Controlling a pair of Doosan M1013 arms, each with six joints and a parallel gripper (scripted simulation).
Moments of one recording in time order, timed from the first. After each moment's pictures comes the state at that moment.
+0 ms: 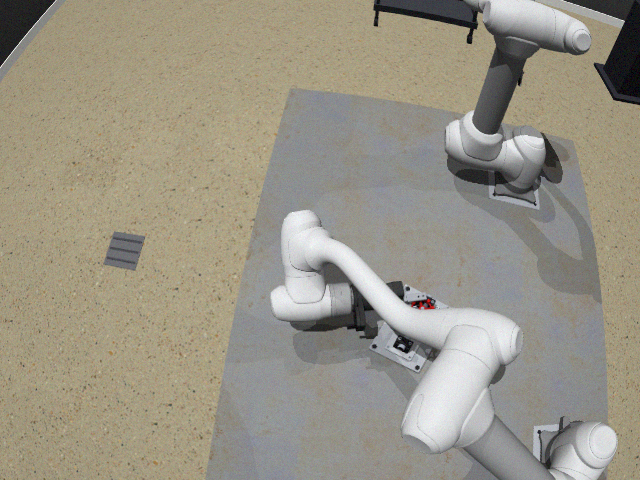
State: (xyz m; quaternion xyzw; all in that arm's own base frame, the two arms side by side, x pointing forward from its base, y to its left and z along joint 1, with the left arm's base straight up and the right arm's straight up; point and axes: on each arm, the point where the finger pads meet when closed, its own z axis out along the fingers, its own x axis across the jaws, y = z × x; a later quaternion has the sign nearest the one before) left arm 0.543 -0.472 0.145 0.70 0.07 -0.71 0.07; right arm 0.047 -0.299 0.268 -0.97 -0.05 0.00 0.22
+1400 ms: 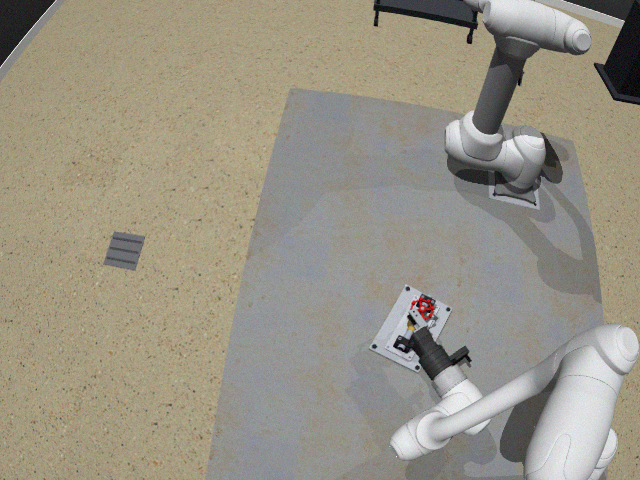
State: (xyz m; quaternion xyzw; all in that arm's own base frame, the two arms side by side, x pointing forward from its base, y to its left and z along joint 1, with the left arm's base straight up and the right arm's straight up) left arm 0.554 -0.421 0.140 0.33 0.64 -0.32 0.62; right arm 0.047 -0.299 0.268 -0.97 -0.05 0.00 0.22
